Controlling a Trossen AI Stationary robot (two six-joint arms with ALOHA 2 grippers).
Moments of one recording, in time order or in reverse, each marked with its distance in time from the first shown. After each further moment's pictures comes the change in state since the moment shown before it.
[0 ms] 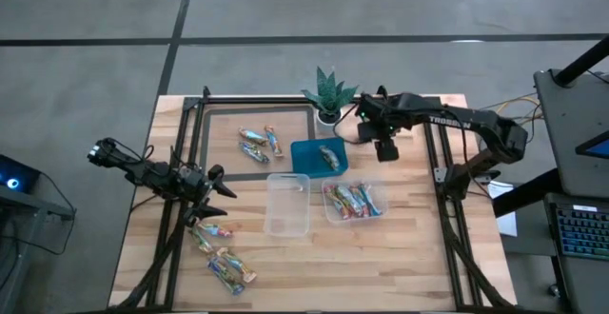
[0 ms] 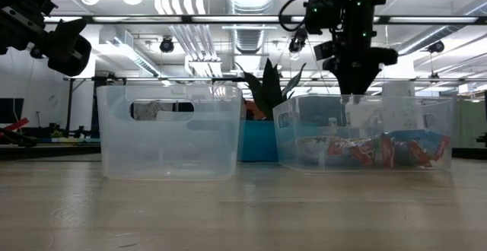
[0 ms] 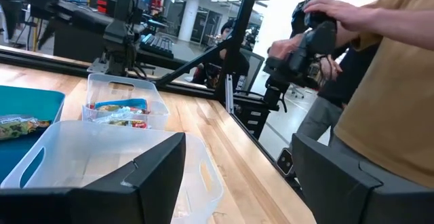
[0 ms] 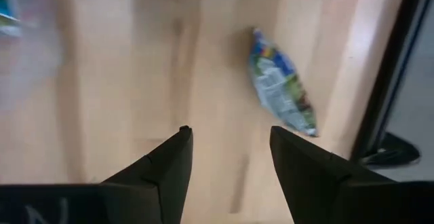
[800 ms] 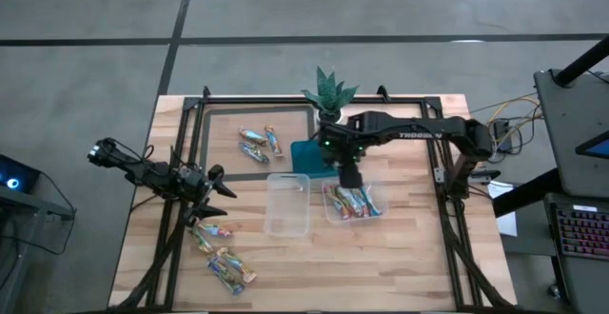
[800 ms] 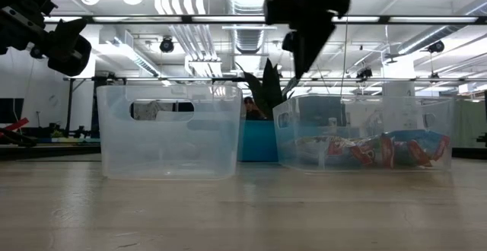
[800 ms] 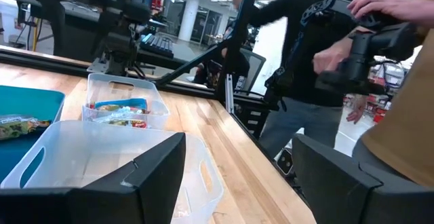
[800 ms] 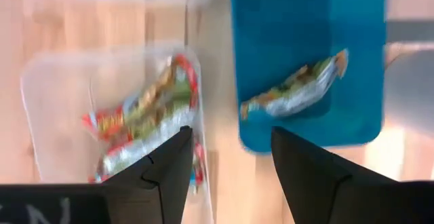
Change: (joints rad) left arm 0.000 0.000 0.000 0.000 0.000 0.000; right arm 0.327 0.271 0.415 -0.094 -0.186 0.424
